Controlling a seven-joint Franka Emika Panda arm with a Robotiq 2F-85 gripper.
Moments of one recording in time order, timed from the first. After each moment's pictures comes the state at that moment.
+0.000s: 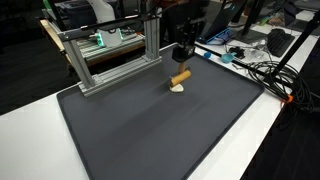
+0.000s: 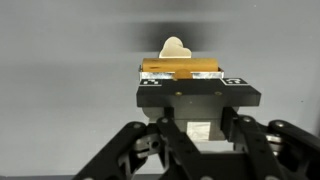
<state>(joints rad) 0.03 0.36 0.01 -1.73 -0.03 2.06 0.08</state>
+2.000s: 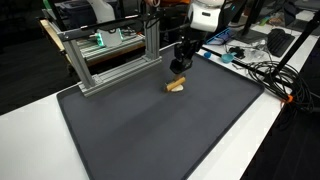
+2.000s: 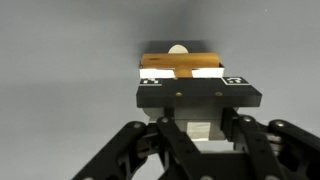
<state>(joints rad) 0.02 0.55 0.00 -1.55 -0.01 1.93 0.10</state>
